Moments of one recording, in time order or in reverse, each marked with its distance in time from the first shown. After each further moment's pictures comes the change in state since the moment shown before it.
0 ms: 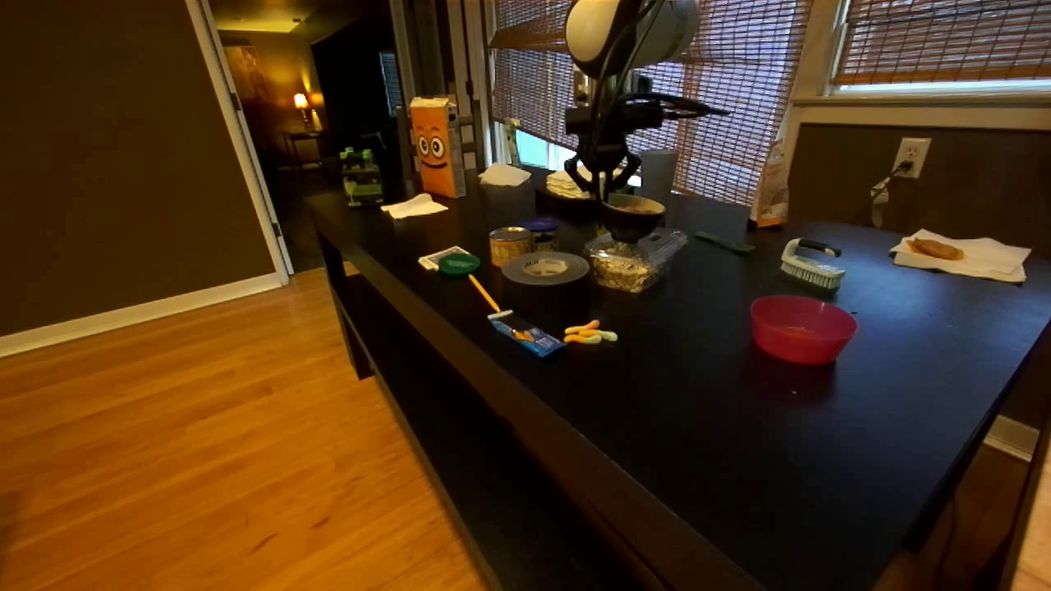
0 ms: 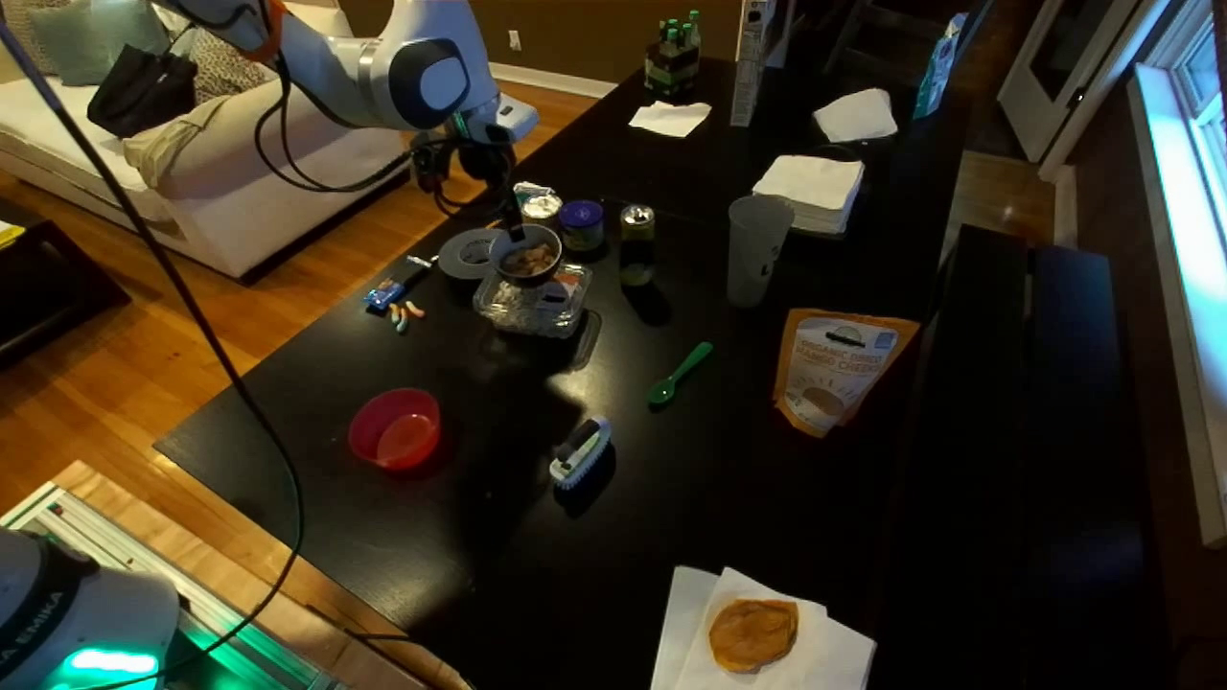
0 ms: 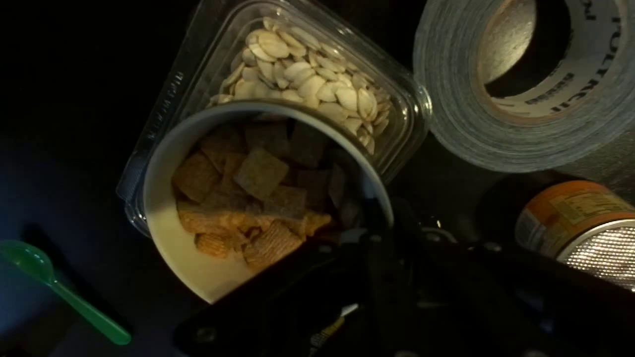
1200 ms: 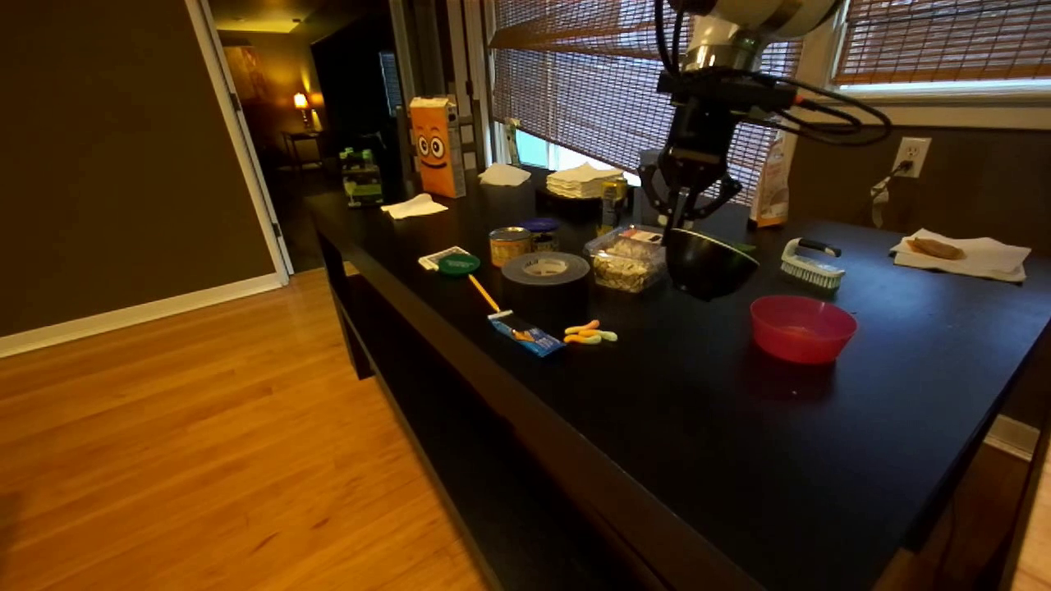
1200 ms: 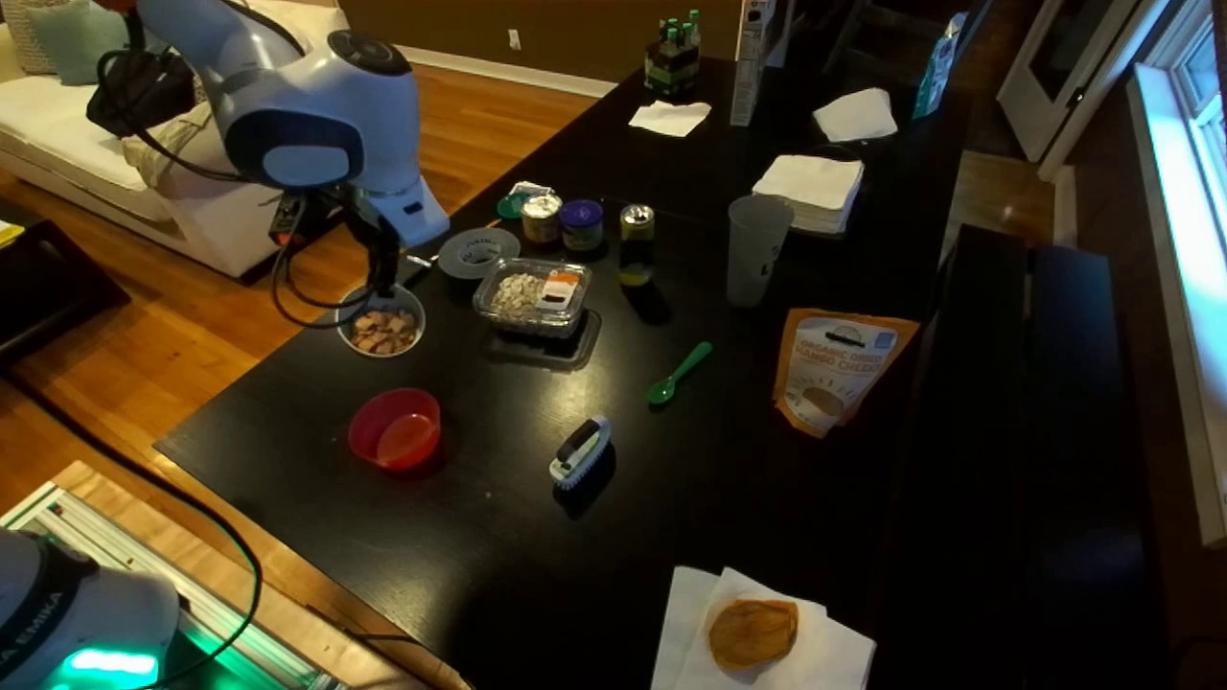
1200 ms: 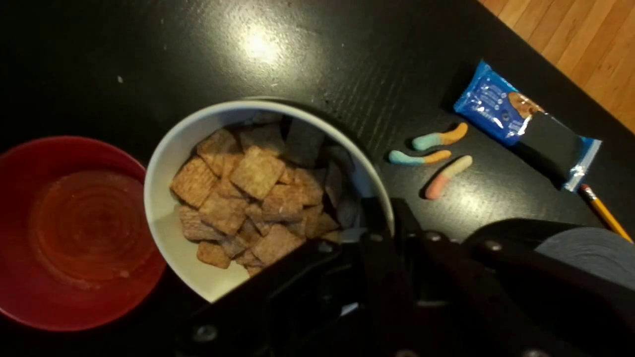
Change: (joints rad) arm -0.122 -0.417 0.143 -0.639 0.633 -0.003 -0.290
